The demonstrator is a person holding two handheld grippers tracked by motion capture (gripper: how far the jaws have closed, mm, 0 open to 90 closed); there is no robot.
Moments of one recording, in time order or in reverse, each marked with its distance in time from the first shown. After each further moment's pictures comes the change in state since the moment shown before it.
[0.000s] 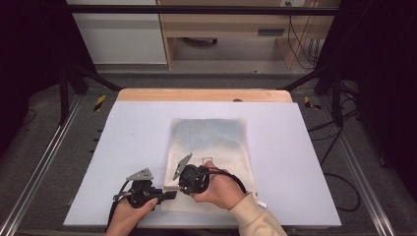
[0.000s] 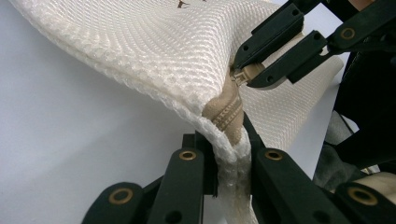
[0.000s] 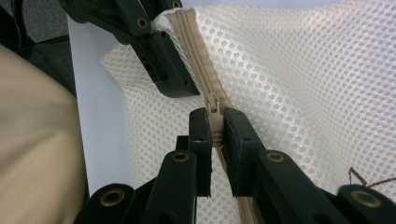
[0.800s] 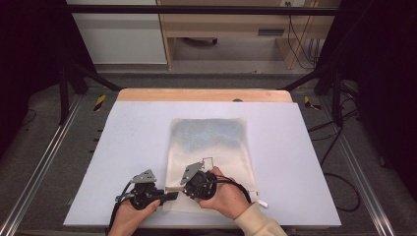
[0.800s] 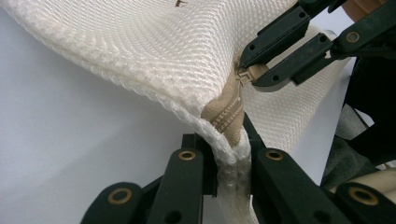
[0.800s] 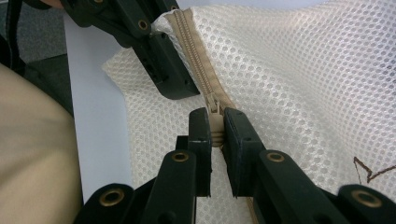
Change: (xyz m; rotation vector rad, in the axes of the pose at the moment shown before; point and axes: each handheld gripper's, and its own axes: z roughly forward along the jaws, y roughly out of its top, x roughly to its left) left arm -0.006 -0.001 0.005 0.009 0.028 0.046; right arm 0.009 -0.025 0.002 -0.136 -0.052 0.027
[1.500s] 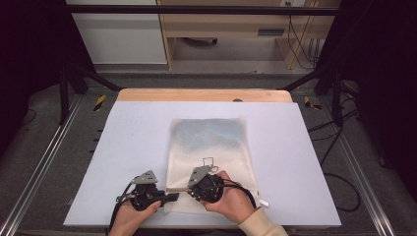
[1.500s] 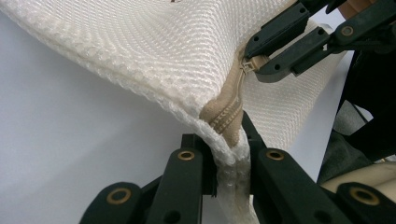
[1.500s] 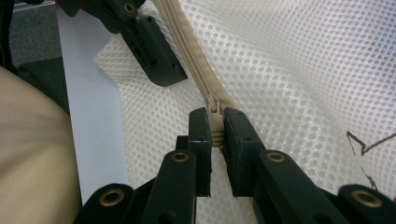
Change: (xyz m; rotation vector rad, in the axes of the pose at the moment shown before) left arm -0.003 0.000 0.001 0.009 -0.003 0.016; right arm 0.002 -0.019 -0.007 -0.038 -0.034 0.044
